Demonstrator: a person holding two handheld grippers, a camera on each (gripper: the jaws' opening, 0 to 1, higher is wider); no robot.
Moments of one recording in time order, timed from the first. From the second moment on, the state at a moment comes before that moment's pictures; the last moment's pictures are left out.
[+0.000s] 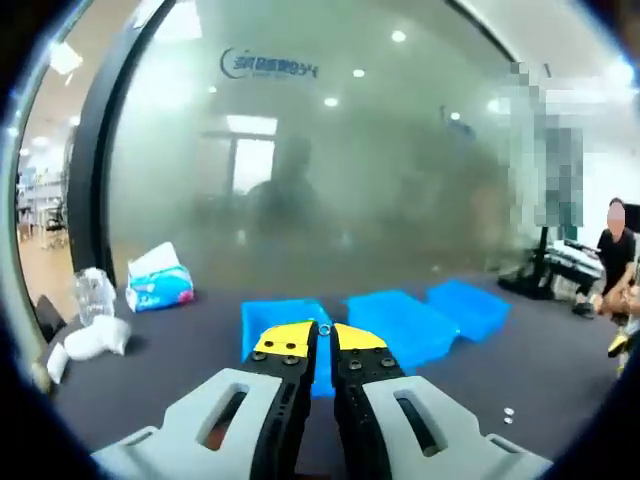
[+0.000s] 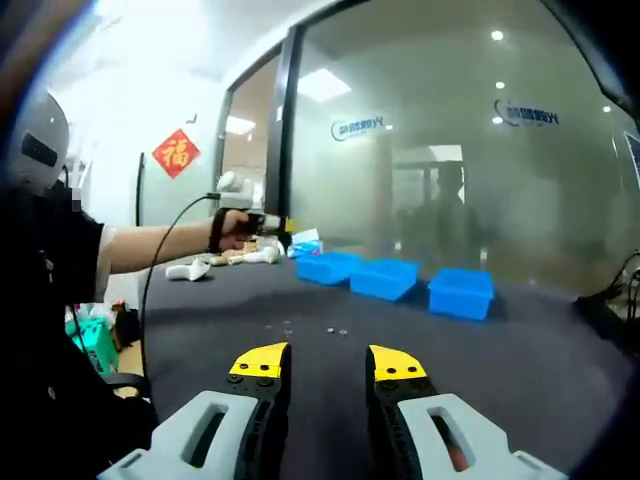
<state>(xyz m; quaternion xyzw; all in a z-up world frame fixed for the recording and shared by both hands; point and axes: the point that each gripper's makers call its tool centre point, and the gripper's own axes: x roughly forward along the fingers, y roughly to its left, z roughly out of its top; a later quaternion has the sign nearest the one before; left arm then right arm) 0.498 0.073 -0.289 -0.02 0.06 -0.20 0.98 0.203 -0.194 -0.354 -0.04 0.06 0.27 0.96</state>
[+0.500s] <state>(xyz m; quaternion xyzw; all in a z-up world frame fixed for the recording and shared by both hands) 0.572 0.067 -0.308 -0.01 0.11 -0.17 0.98 0.203 -0.196 -0.357 -0.03 0.06 0.27 0.96</state>
